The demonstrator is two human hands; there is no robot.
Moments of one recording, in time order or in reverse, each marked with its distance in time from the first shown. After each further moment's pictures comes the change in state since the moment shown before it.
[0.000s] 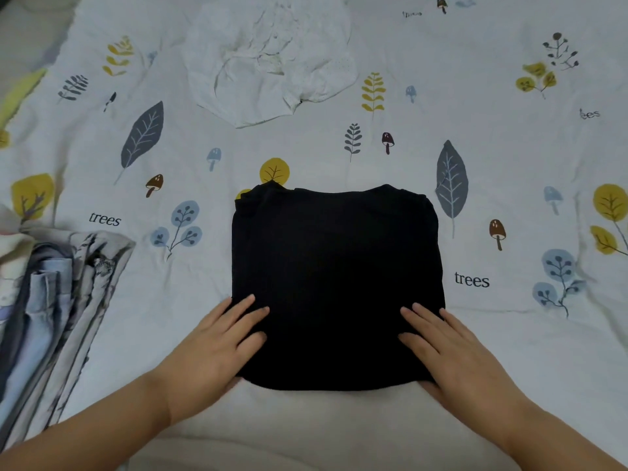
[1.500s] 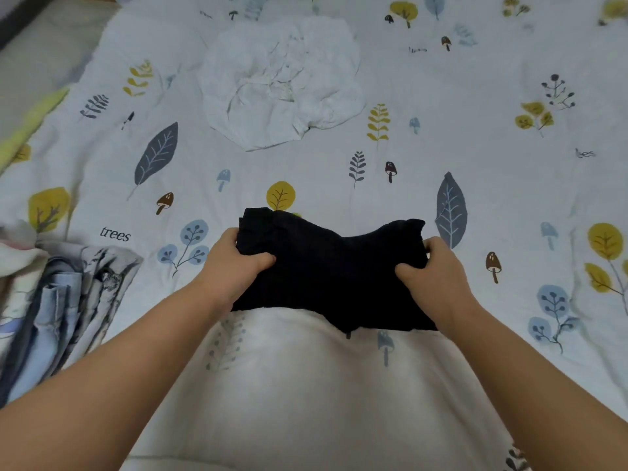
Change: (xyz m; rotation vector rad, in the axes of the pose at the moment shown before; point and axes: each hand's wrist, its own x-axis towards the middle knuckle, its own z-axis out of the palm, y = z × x) left_hand 0.093 -0.041 -0.059 -1.474 0.413 -1.062; right_hand 0.119 0.018 -0.063 0.923 0.167 0.837
